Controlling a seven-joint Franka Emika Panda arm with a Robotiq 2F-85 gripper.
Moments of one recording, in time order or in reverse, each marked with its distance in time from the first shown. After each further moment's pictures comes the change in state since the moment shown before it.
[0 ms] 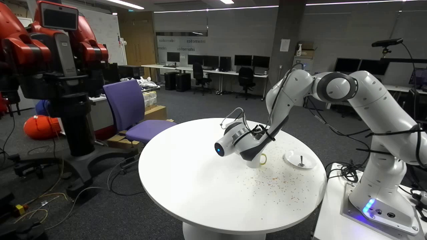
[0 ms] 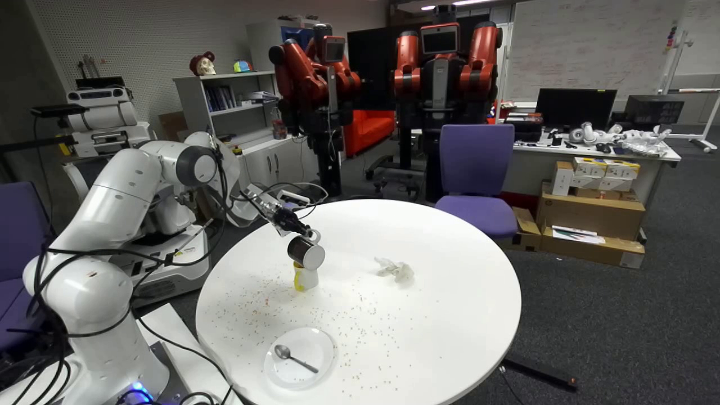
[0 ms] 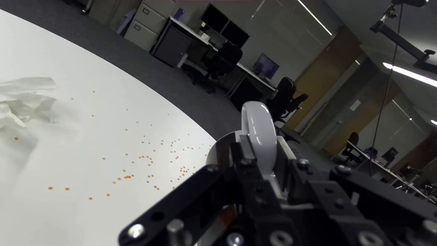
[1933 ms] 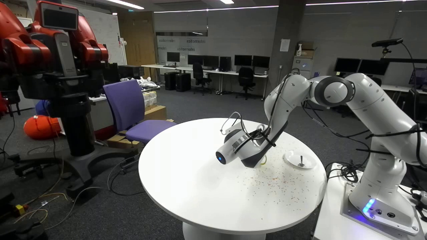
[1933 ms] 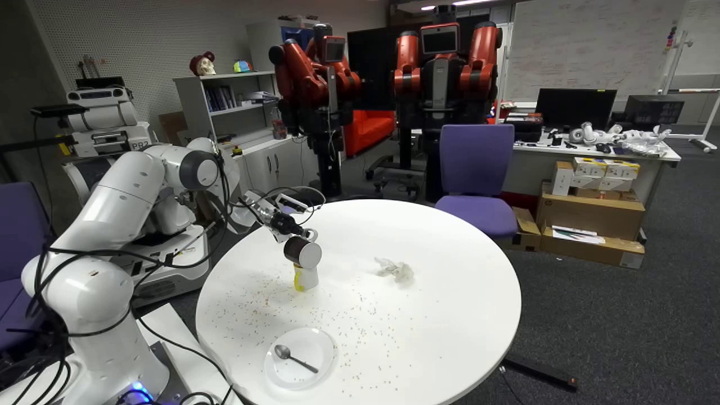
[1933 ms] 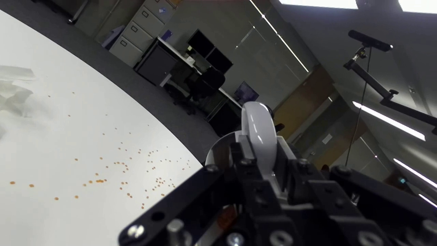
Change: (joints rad) arm 0.025 0.047 0.000 0.000 -0.050 -0.089 -0.089
